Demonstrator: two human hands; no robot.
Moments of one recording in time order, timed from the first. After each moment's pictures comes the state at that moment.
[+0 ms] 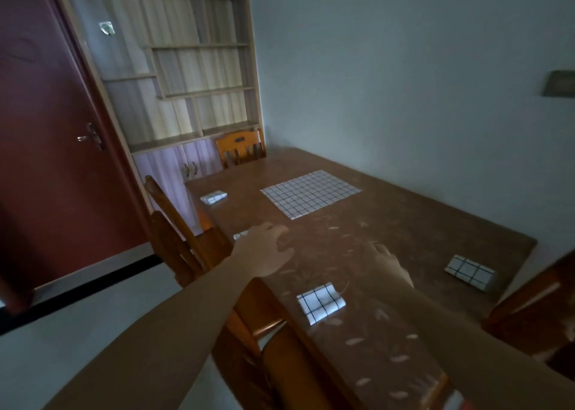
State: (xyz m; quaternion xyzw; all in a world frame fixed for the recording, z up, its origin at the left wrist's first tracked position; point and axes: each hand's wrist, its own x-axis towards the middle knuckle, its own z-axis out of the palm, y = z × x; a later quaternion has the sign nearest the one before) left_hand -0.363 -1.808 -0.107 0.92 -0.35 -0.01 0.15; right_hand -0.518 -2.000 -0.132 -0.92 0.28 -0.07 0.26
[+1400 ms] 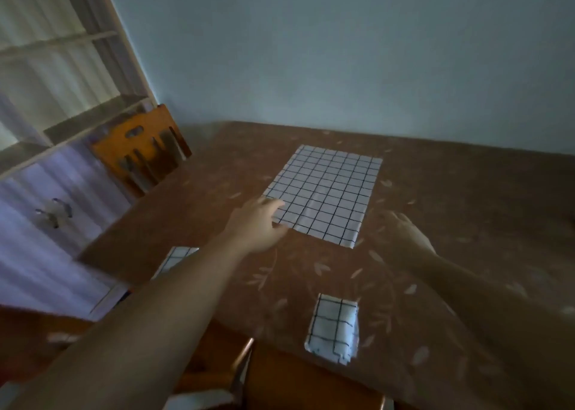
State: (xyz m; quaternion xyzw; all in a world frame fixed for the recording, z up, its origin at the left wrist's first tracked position) left_hand 0.261 -1.911 -0.202 0.79 -0.60 -0.06 0.08; right_hand 0.004 -2.030 -0.246 -0.81 0.53 -0.10 0.23
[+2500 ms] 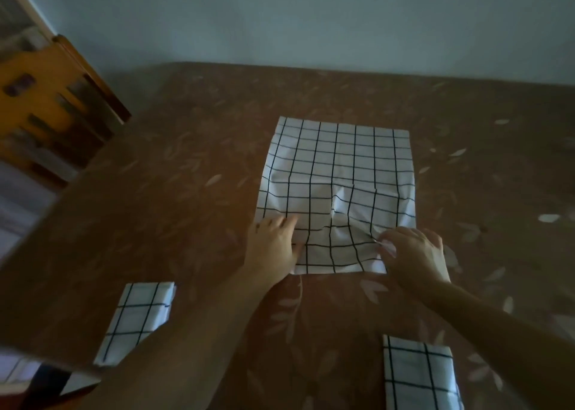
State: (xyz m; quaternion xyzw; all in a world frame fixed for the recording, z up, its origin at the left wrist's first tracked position) left_hand 0.362 -2.004 -0.406 0.75 -0.66 -0.04 0.08; right_hand 0.109 -2.065 -0.388 -0.81 0.57 -0.09 0.11
